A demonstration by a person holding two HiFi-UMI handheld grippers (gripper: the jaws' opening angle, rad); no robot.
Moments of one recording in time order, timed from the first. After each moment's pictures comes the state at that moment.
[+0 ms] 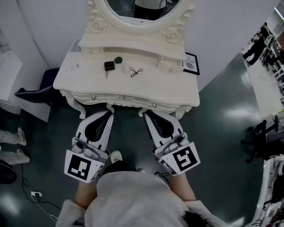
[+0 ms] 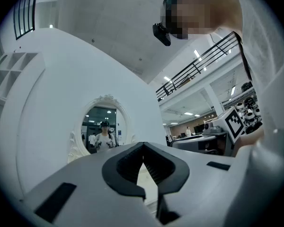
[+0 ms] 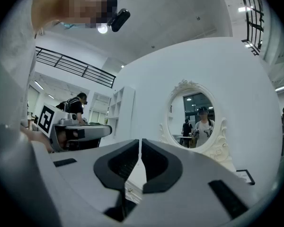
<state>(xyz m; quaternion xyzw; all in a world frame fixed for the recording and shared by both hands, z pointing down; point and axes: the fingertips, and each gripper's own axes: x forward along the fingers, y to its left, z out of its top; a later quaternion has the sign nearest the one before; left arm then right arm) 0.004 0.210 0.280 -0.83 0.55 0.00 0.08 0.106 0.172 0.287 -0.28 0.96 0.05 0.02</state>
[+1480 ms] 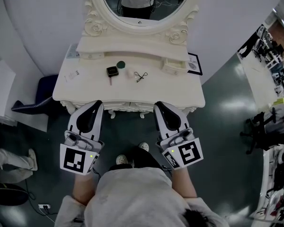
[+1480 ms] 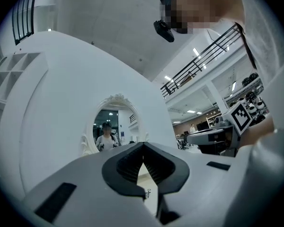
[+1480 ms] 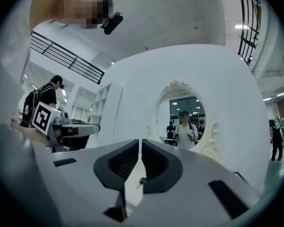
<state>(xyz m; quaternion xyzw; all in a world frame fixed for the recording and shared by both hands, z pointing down) -0.109 0.151 0.276 -0.82 0.56 0.01 0.11 0.053 0.114 0.293 -0.37 0.93 0.06 0.03</state>
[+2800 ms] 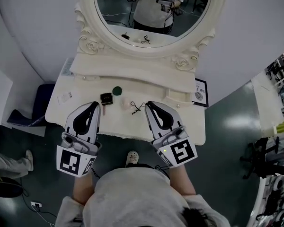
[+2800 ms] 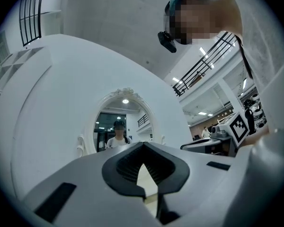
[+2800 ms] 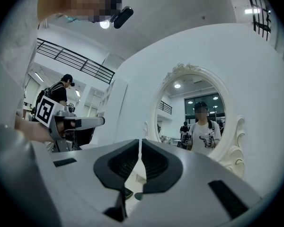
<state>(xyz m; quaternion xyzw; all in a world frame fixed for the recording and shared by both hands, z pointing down) -0.110 -0.025 0.251 -0.78 0.61 0.07 0.13 0.024 -0.083 0.293 -0.28 0.96 0.09 0.02</state>
